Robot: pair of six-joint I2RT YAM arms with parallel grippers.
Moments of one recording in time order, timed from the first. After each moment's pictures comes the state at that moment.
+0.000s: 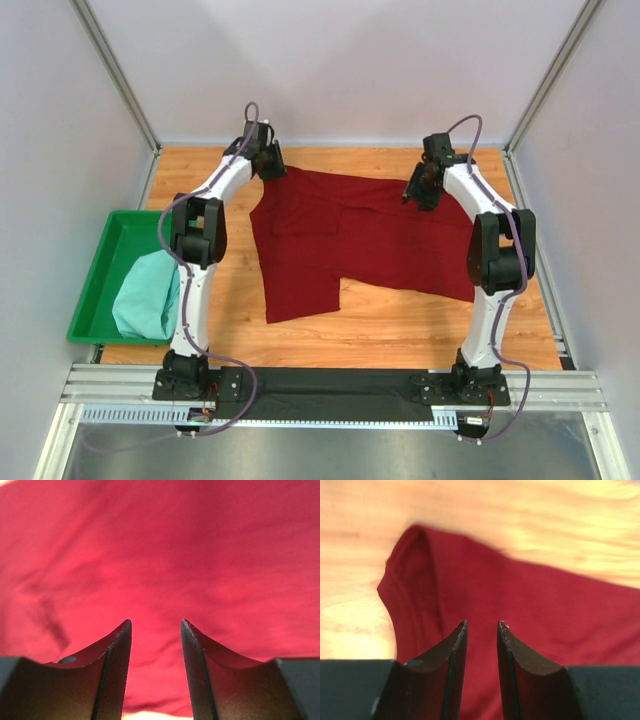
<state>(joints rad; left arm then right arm) -0.22 2.38 2.09 -0.46 0.12 -0.44 0.14 2.03 1.68 -0.73 -0.05 0.58</state>
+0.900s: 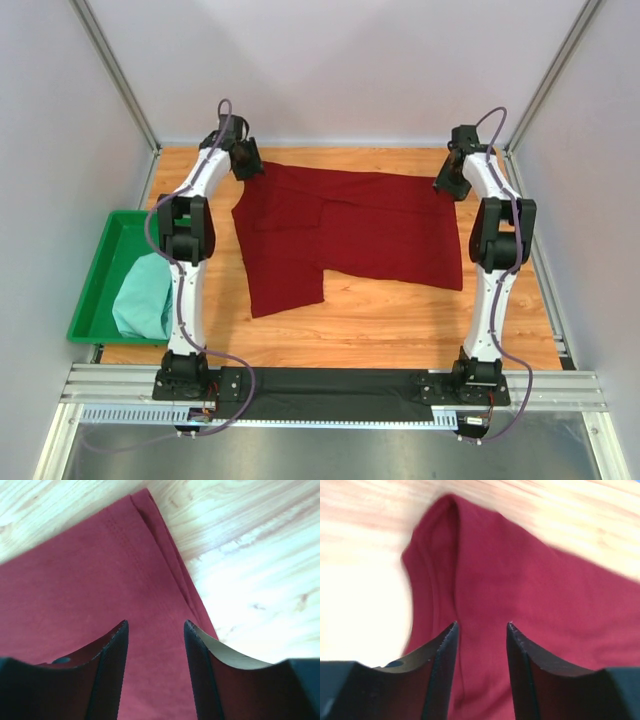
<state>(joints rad) -0.10 2.45 2.20 -0.63 0.12 -0.44 -0.05 2.30 1.99 -0.78 0.16 0.46</state>
